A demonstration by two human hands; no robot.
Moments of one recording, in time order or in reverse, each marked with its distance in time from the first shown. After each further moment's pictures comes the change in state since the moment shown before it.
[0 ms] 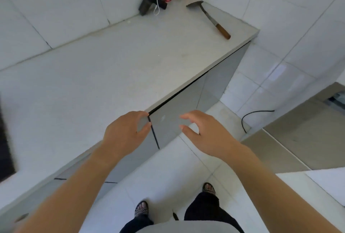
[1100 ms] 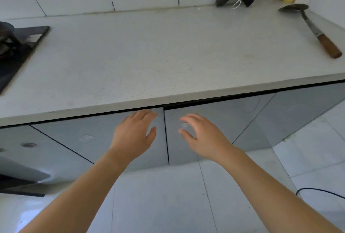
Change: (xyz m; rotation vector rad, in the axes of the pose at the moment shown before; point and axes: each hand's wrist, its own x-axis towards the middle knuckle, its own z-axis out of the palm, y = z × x) left_hand 0.060 -0.046 0.193 0.145 0.348 -0.274; right_hand 0.161 0.151 0.129 -0.150 -0.202 -0.494
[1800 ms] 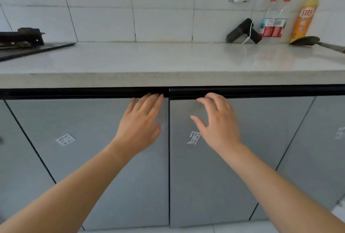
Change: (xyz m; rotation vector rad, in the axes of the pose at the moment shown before) left_hand 0.040 -0.042 0.130 0.383 0.500 0.140; right_hand 0.069 0.104 0.093 -0.345 0.848 -0.312
